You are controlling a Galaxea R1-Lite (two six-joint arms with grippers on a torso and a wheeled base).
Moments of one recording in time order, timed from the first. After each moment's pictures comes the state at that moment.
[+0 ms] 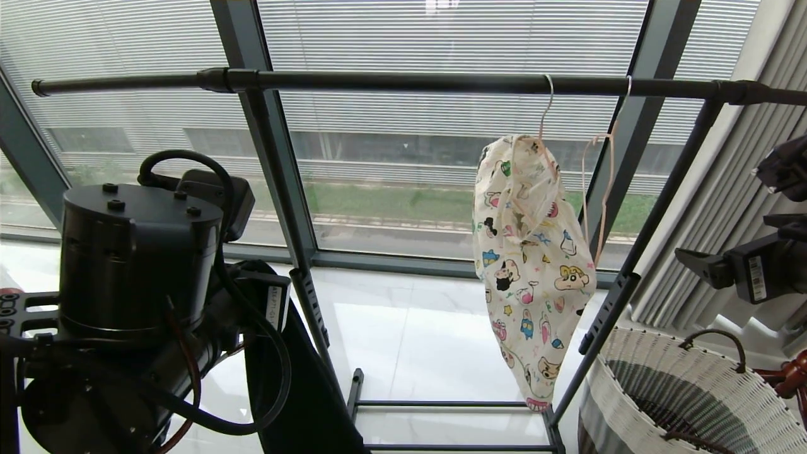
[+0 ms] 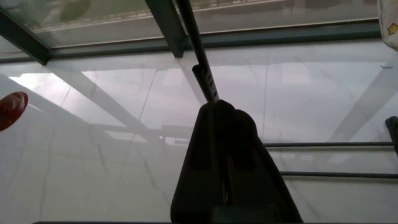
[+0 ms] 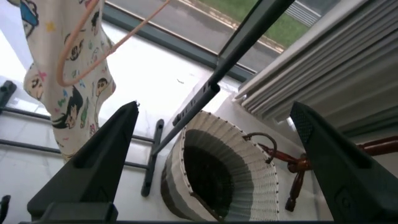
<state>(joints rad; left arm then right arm) -0.74 1.40 -0.80 -0.14 0.82 -0.04 0.44 1.22 -0.86 -0.07 -0.40 -0.21</state>
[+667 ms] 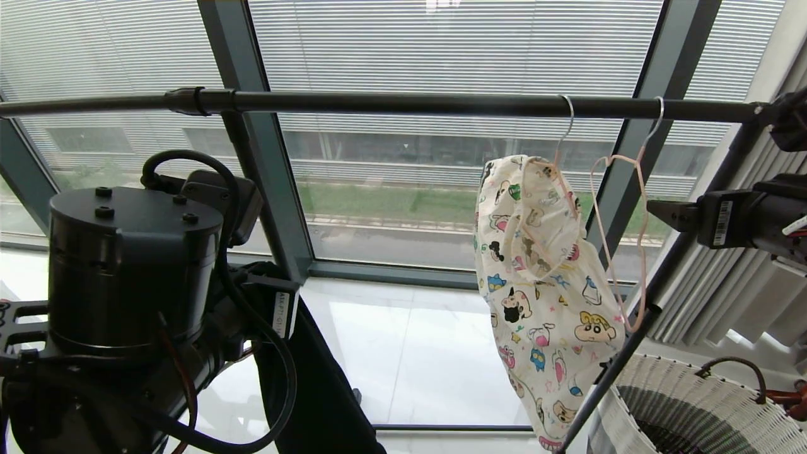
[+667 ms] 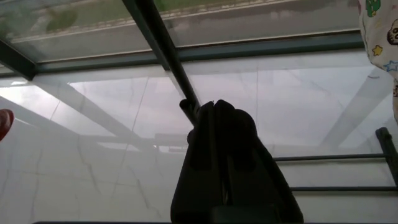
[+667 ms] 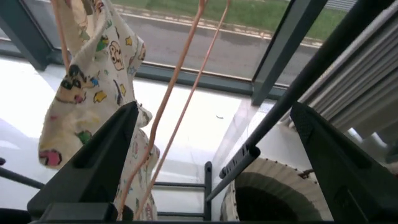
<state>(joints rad) -0.80 1.40 -0.80 -0.14 0.82 -0.04 0.44 1.33 -0.96 -0.17 -0.35 0.05</state>
